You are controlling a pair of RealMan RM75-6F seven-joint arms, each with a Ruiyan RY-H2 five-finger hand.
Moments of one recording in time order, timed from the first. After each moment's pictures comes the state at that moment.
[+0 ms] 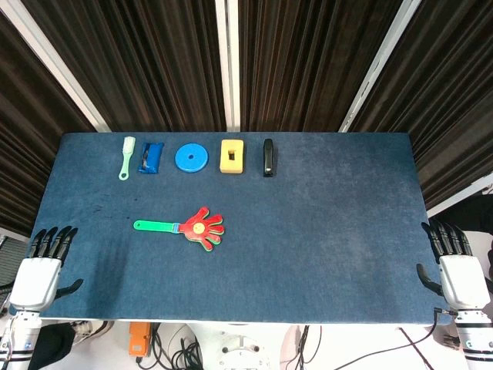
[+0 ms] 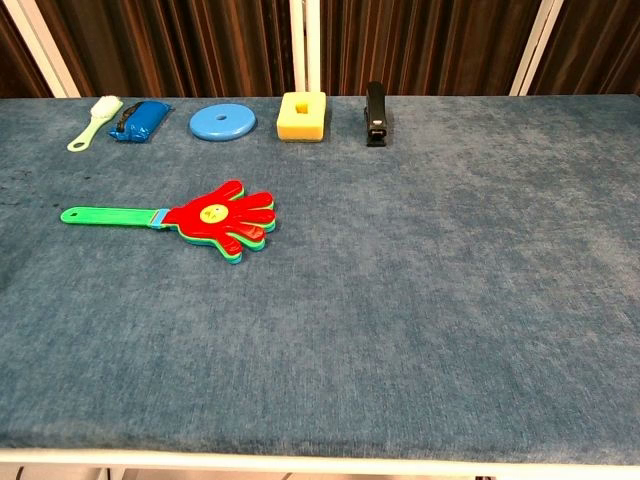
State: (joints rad) left arm -0.09 -1.20 -0.01 -1.60 1.54 1.48 0.19; right arm 0.06 -1.16 0.04 -1.54 -1.53 1.50 0.00
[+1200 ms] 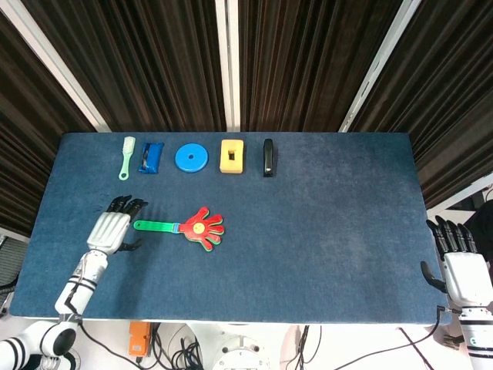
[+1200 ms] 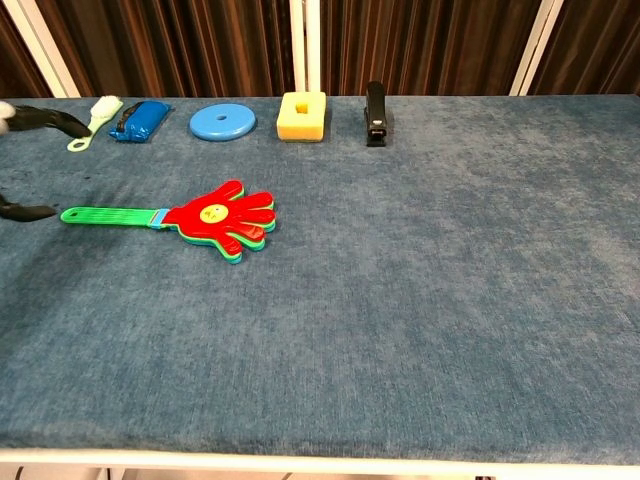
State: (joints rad) left arm -0.46 -1.40 -0.18 -1.44 1.30 0.98 0.10; right arm 0.07 -1.15 0.06 -1.52 -1.51 1.48 0.01
